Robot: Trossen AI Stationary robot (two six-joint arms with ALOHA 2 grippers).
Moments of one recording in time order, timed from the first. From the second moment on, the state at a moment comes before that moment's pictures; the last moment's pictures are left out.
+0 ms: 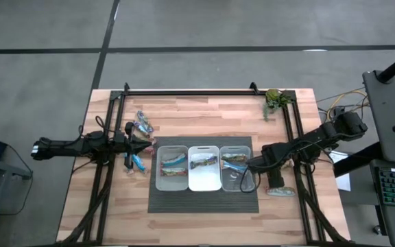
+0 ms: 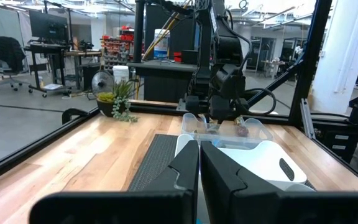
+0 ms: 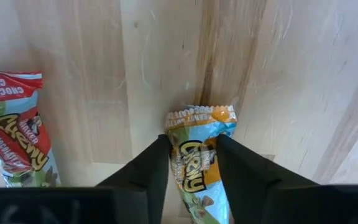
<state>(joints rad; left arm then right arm) -0.03 0.04 0.01 0.04 -0.12 -0.06 0.27 1.44 0.66 -0.96 -0.08 0.24</state>
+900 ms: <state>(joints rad) -0.03 0.04 0.01 0.04 -0.12 -0.06 0.24 1.43 0.74 -0.99 -0.08 0.23</state>
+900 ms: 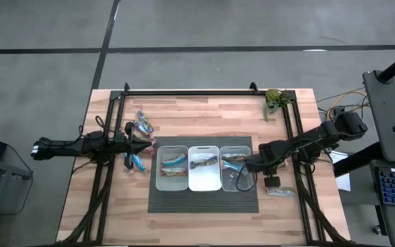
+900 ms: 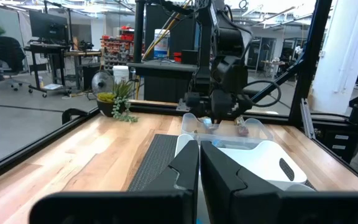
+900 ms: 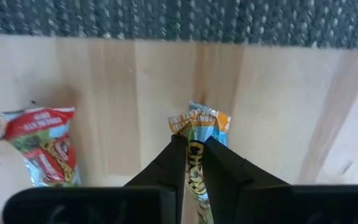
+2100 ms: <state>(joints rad) -0.03 0.04 0.01 0.04 -0.12 -0.06 0.21 1.43 0.84 -1.13 -0.03 0.21</state>
